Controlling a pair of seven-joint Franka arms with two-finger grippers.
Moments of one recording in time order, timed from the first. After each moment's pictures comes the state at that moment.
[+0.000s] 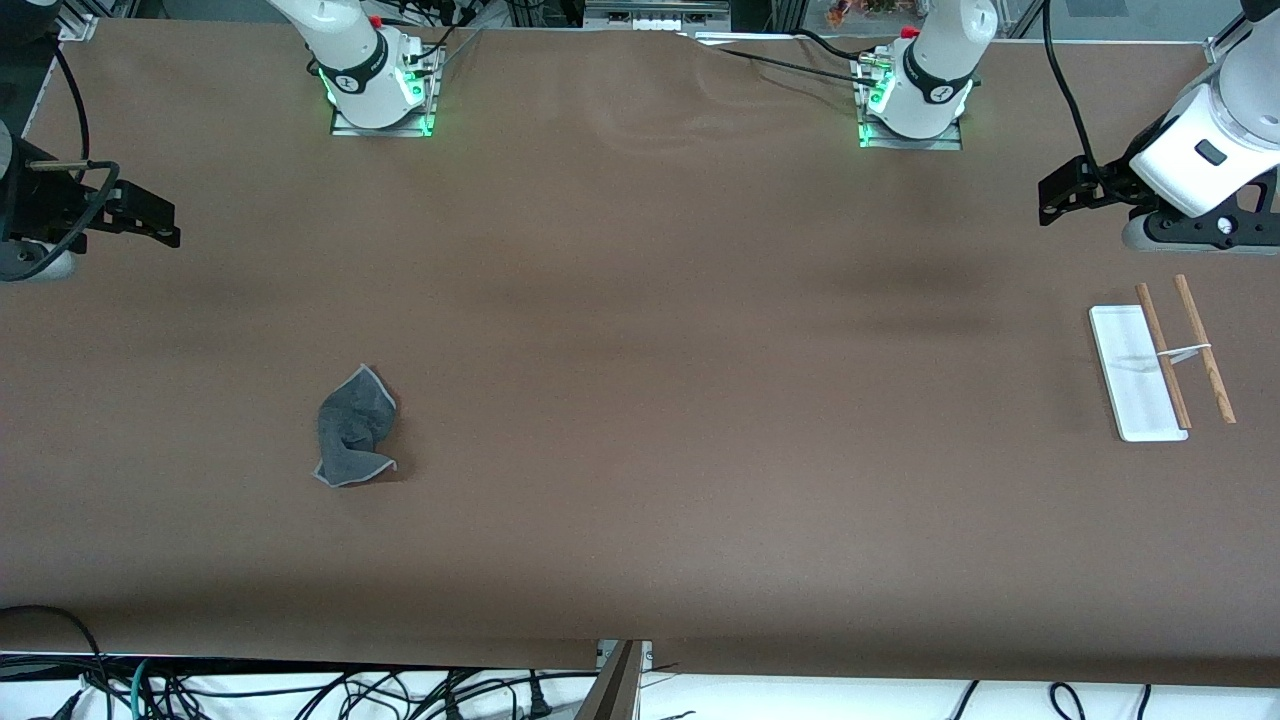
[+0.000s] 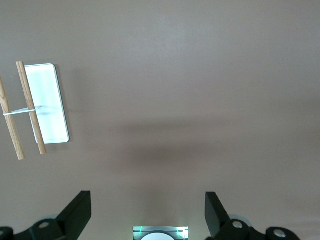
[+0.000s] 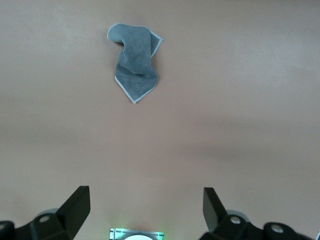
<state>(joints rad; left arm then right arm) -0.03 -0.02 -0.07 -1.61 0.02 1.45 -0.06 -0.03 0.11 0.06 -1.44 -0.05 1.43 -0.08</state>
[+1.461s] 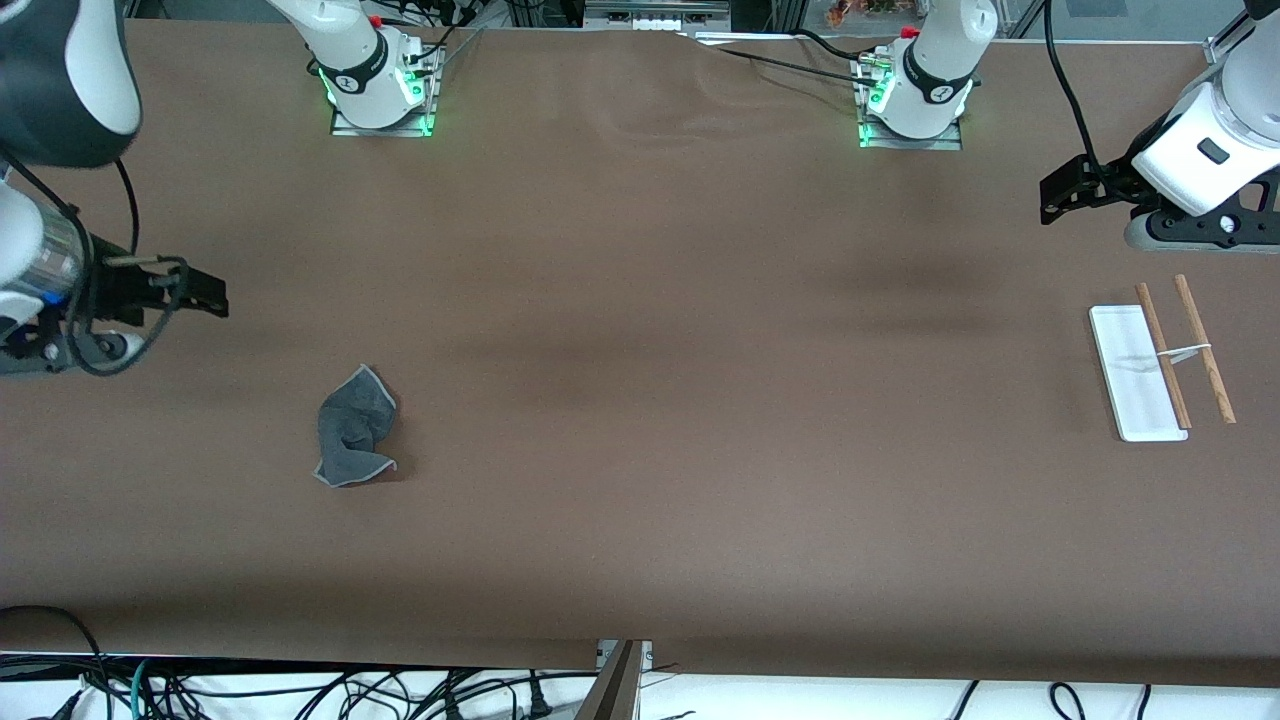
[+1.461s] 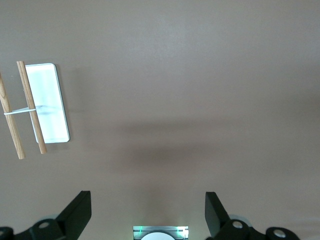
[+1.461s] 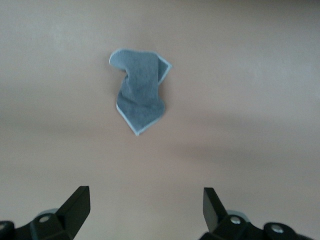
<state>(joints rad) -0.03 -0.02 -0.07 -1.61 0.02 1.45 -0.06 -0.01 0.29 0.08 -1.44 -0.06 1.64 -0.08</state>
